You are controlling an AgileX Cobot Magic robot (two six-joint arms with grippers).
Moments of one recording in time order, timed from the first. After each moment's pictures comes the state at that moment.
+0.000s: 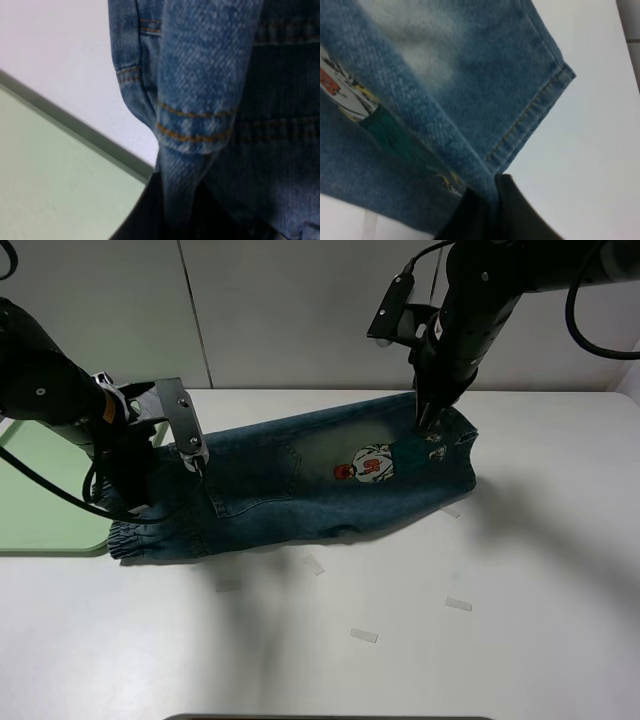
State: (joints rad) left arm -0.38 1.66 -0.83 0.58 0.28 0.35; right arm 0.49 1.87 -1.35 -0.36 0.75 -0.40
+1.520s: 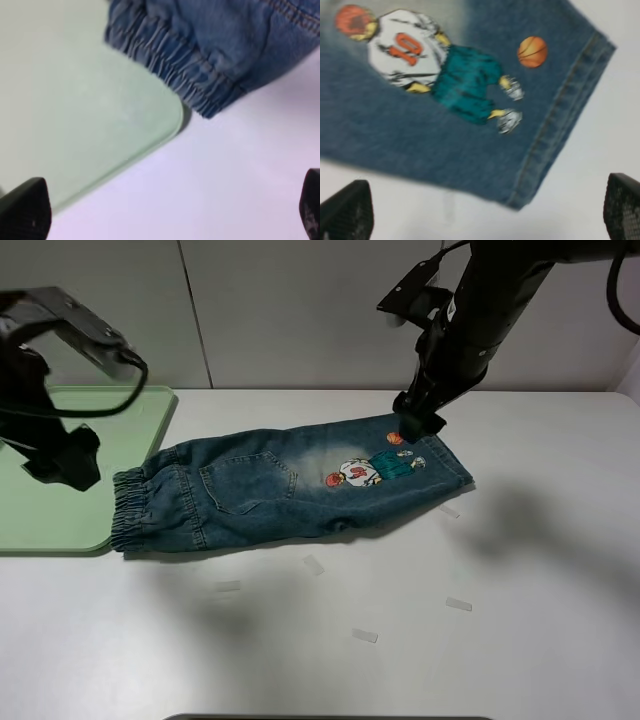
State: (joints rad) left arm -0.37 1.31 -0.97 0.29 0.93 0.13; right arm 0.48 1.80 -1.35 -0.15 0.87 -0.33
